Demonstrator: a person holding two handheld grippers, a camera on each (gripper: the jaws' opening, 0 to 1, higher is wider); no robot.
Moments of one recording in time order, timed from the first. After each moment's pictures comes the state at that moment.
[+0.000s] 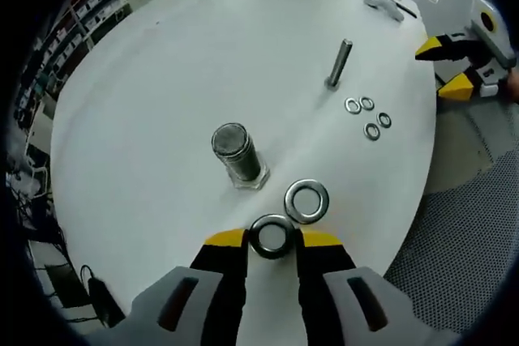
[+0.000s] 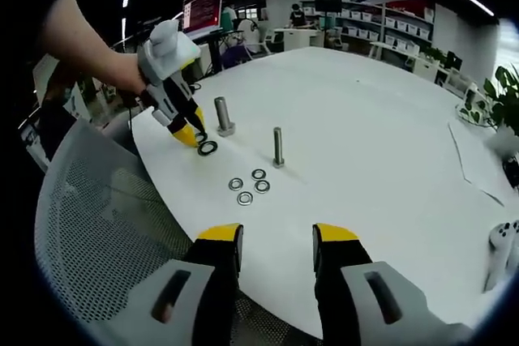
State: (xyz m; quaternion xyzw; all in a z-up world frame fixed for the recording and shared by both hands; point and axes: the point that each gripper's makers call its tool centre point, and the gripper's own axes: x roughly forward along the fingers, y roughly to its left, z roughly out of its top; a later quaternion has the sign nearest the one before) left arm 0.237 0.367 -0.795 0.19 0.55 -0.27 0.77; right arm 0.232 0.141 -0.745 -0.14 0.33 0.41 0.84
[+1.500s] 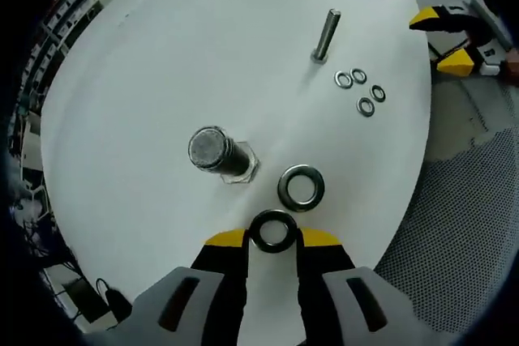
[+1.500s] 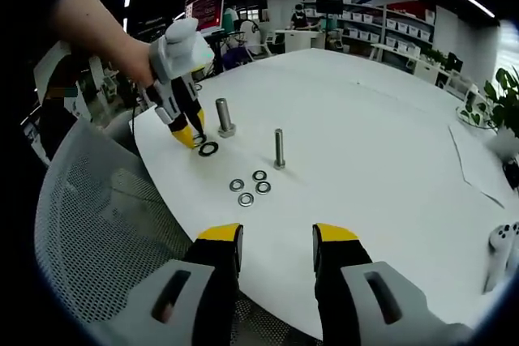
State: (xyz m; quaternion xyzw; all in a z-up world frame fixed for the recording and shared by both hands) left arm 0.231 0.368 -0.798 0.24 0.61 -0.29 0.70; right arm 0.232 0.142 -0.743 -0.14 0.33 0.41 0.84
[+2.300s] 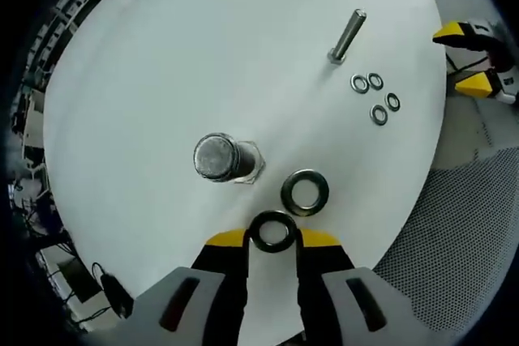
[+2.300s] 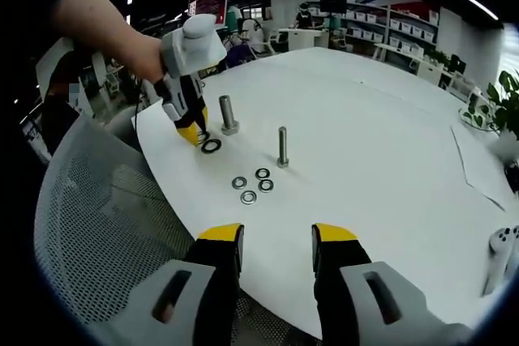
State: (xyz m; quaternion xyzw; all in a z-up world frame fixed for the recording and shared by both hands) left arm 0.229 0.369 -0.797 0.23 0.63 -0.26 0.70; right arm 0.229 0.143 -0.745 -0.15 0.33 0.42 0.83
